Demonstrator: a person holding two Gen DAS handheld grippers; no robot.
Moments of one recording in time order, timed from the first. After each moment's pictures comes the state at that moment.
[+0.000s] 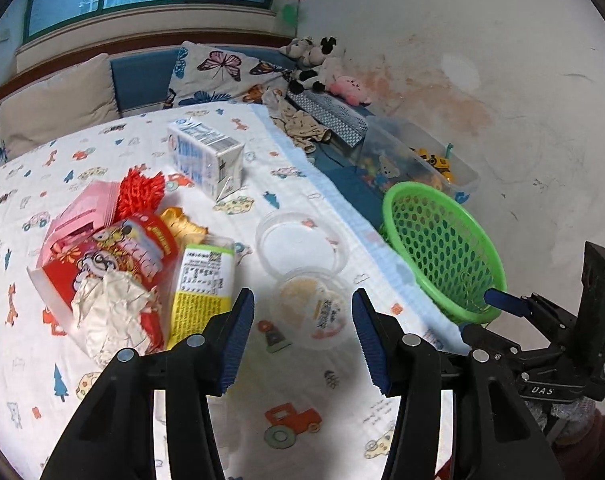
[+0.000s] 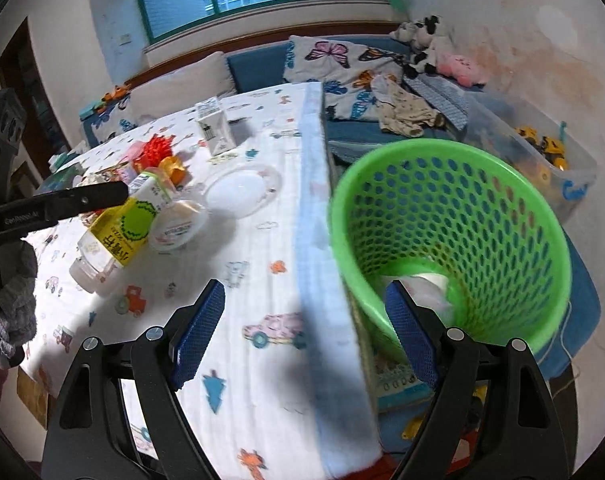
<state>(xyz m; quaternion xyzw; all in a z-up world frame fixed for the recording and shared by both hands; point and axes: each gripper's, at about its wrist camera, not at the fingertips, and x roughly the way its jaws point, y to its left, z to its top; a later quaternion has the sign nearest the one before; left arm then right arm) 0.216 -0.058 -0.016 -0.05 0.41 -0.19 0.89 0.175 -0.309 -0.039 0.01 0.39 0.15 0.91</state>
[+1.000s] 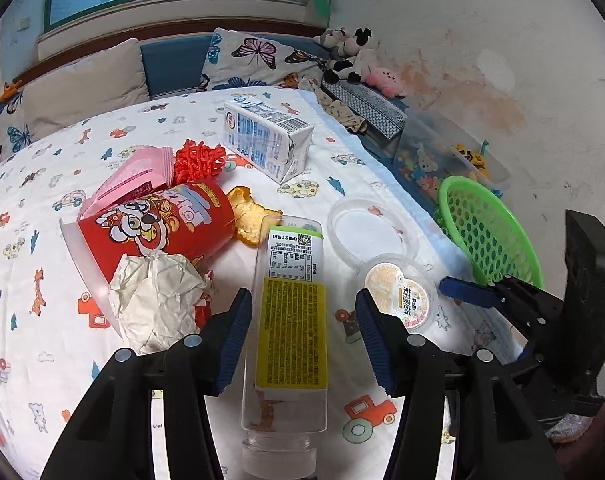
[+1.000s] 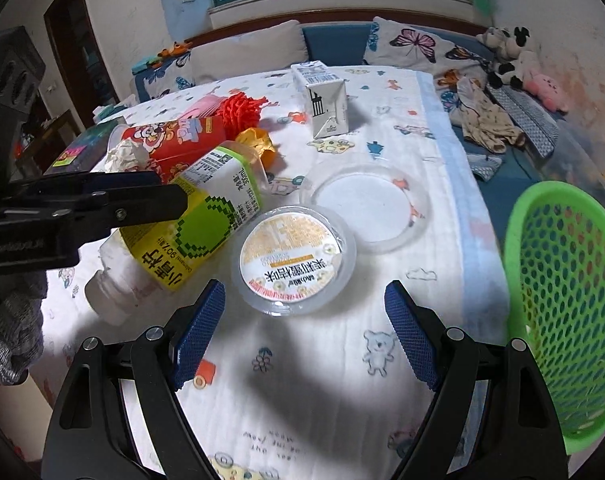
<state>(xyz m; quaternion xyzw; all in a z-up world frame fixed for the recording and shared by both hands) 0.227 -0.016 -0.033 -0.04 0.43 -0.14 0.89 0.229 -0.197 -0.068 -0.04 0.41 0.25 0.88</state>
